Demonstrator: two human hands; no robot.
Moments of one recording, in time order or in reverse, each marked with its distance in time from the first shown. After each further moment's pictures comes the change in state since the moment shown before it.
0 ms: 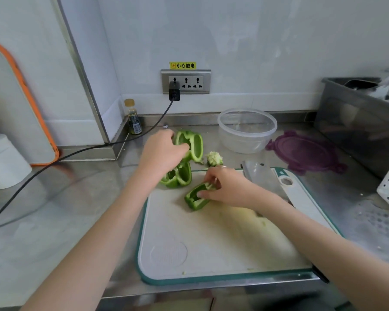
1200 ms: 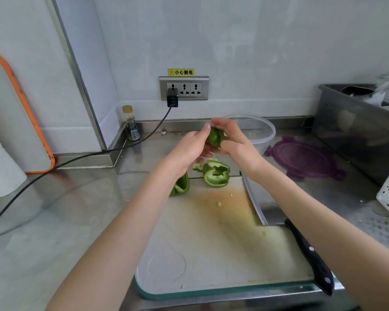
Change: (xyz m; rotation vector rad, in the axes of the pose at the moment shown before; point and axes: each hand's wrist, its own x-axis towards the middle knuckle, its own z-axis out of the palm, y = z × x) left_hand 0.029 0.033 0.038 -0.590 -0.401 -0.103; right_hand 0.037 0.010 -0.049 0.815 0.351 -0.227
